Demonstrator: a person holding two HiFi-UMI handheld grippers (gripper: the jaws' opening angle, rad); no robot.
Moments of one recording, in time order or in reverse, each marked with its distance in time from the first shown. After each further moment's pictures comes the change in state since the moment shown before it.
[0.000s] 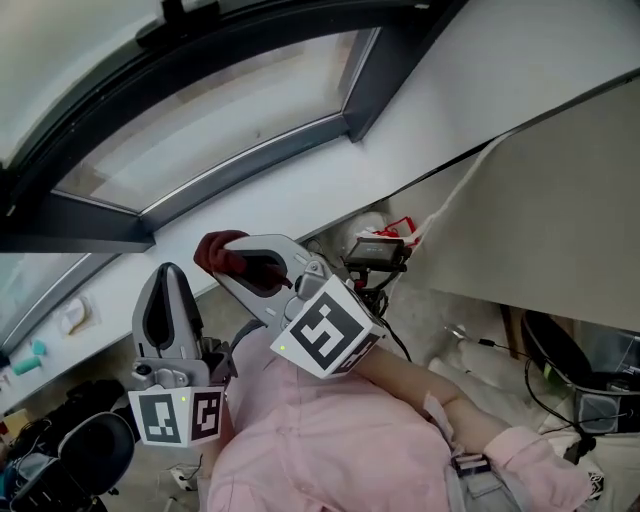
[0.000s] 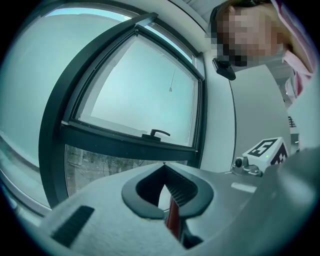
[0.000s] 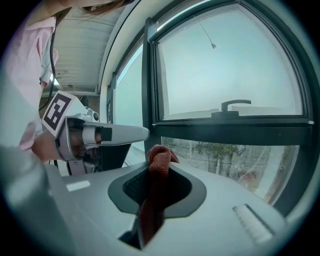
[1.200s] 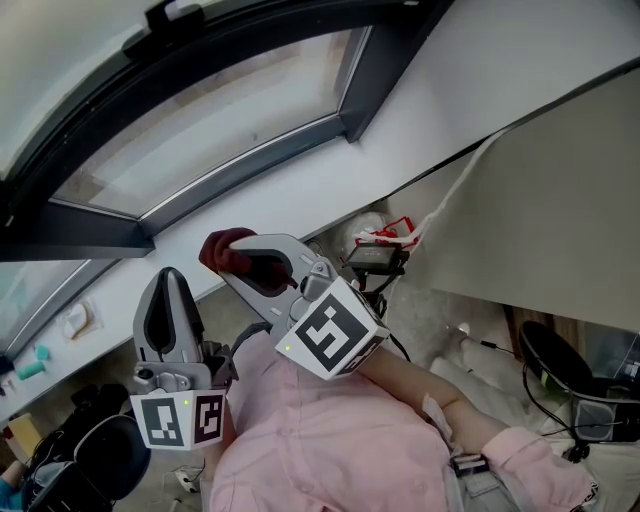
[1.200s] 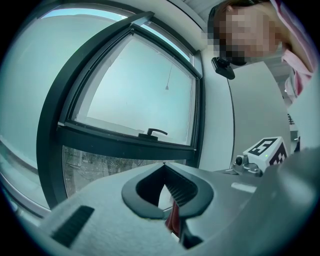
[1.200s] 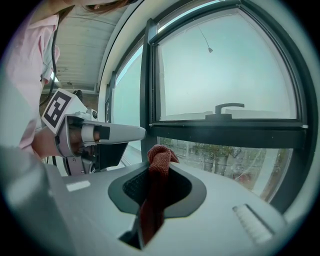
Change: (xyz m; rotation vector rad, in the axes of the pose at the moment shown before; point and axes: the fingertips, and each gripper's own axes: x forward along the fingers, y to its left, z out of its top) left arm 0.008 -0.012 -0.002 0.018 0.014 -0.005; right arm -0.014 -0.016 -0.003 -0.007 -0.009 -0.031
